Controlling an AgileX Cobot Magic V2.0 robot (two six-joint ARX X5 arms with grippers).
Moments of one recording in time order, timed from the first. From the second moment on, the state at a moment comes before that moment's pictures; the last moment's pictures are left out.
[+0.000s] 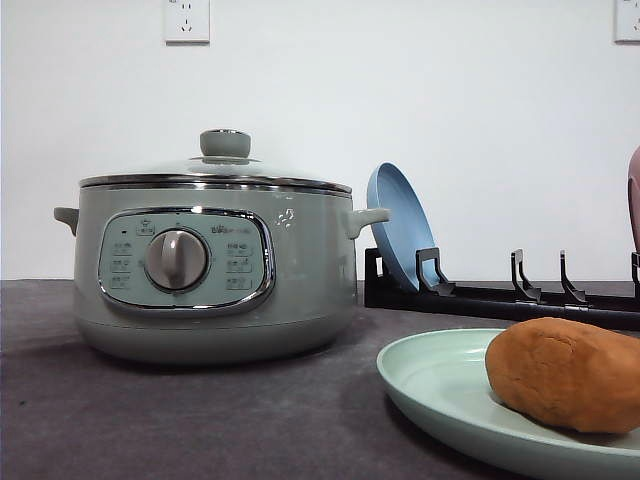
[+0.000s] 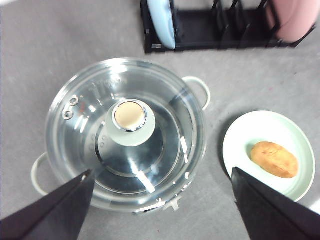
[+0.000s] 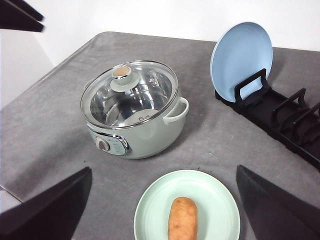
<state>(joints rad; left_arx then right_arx) -0.49 1.45 2.03 -1.37 0.13 0.04 0.66 0.58 1.34 -1.14 0.03 0.26</state>
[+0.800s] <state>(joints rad) -0.49 0.55 0.83 -0.72 0.13 -0.14 0.66 0.58 1.34 -1.16 0.03 0.18</state>
